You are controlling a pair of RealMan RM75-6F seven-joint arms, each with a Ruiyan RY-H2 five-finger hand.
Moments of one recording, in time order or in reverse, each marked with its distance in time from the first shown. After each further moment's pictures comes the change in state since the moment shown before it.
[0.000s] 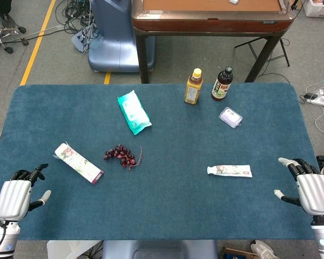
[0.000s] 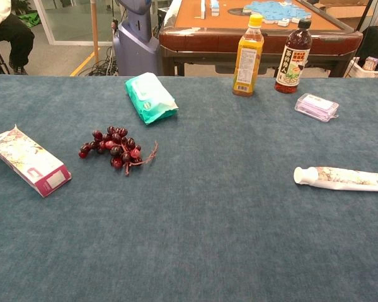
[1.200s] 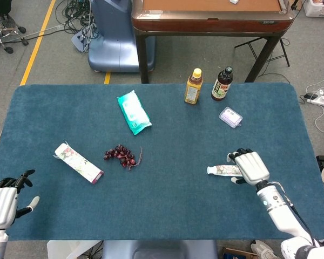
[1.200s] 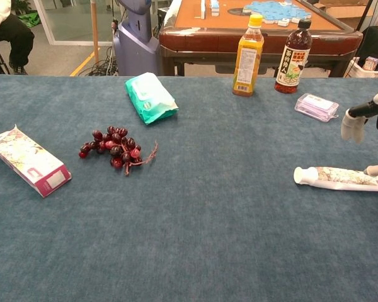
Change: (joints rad) left arm 0.064 0.031 0.025 0.027 -0.010 0.046 -0.075; right arm 0.357 -0.250 0.070 0.183 0.182 -0.464 -0.238
